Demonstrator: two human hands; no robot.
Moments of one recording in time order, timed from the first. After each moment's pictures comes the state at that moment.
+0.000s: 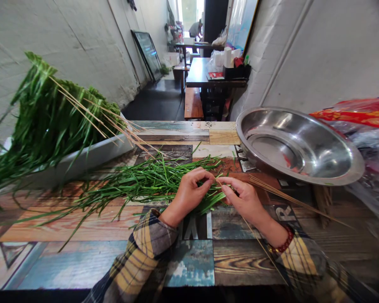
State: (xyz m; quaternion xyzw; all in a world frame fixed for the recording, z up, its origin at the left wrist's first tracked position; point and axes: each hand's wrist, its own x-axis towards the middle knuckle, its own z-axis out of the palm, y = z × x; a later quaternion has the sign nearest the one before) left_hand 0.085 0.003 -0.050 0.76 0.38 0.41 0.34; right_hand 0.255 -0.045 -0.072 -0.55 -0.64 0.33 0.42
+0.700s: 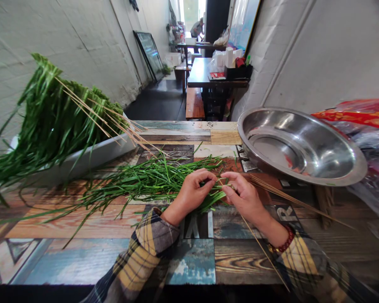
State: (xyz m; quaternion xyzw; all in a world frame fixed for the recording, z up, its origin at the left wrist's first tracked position) left_hand 0.085 0.000 -0.046 0.76 0.38 0.38 0.37; right_hand 0.255 -0.046 -0.070 -0.52 -0.65 0.35 0.43
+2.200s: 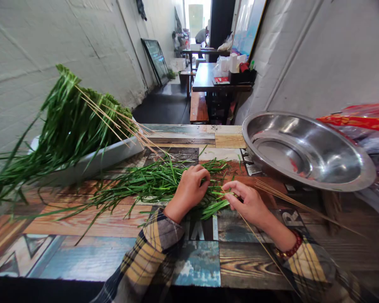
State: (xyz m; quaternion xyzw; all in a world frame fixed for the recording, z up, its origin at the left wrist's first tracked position) left_hand 0.065 0.013 -0.050 0.85 0.46 0.23 0.12; right_hand 0.256 -0.048 -0.070 -0.53 -0.68 0.35 0.37
